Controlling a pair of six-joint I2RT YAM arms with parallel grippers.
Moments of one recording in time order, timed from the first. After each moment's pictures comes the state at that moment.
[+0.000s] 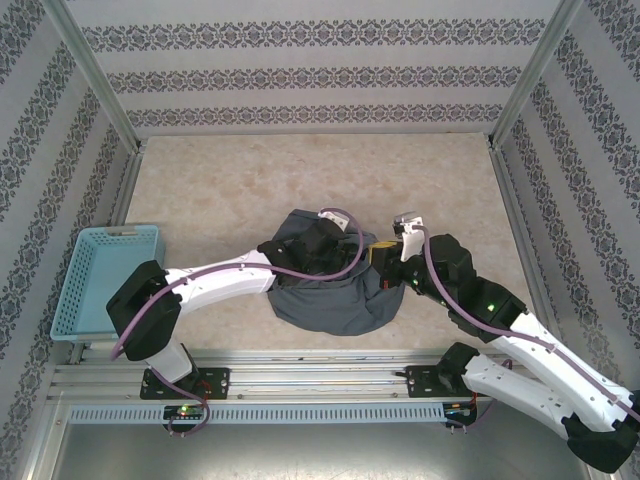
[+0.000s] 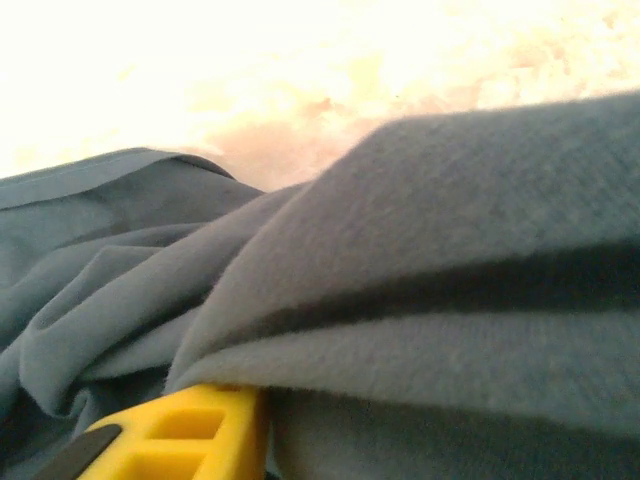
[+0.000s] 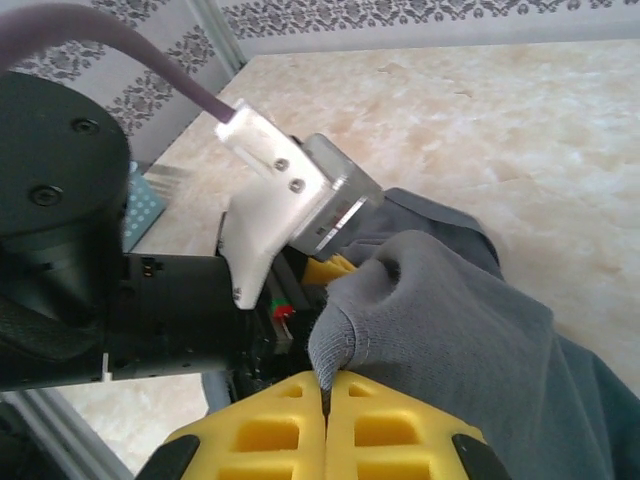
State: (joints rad) left arm -0.91 1.63 1.12 -0.25 -0.24 -0.36; right arm 0.76 0.71 0.79 -0.50 0.04 0.42
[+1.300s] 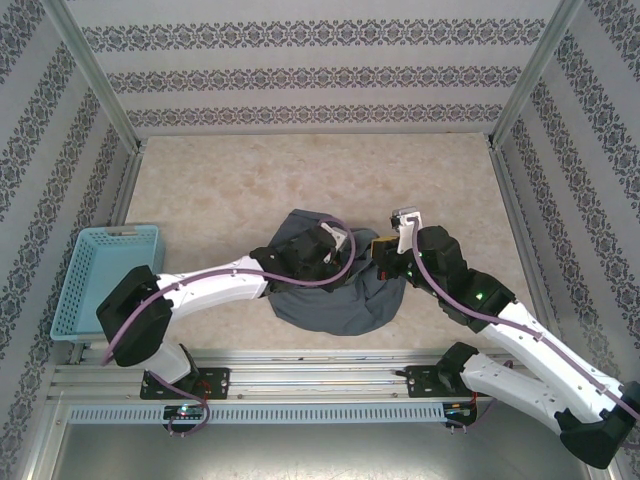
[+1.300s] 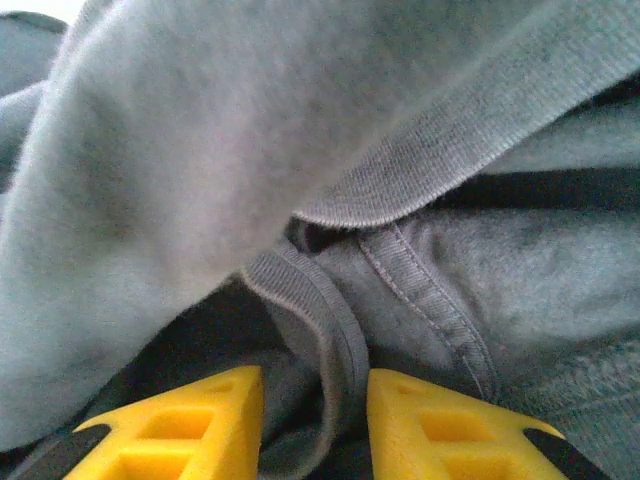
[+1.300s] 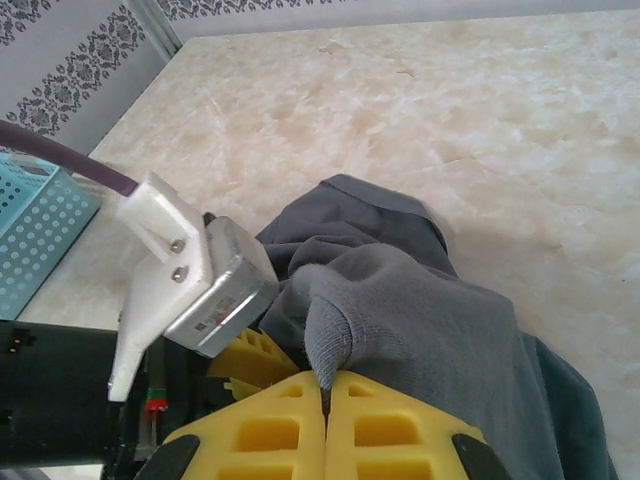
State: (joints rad) left arm -0.91 1.58 1.04 -0.27 0.02 -0.42; right arm 0.71 0.79 0.81 -0.50 0.07 0.42
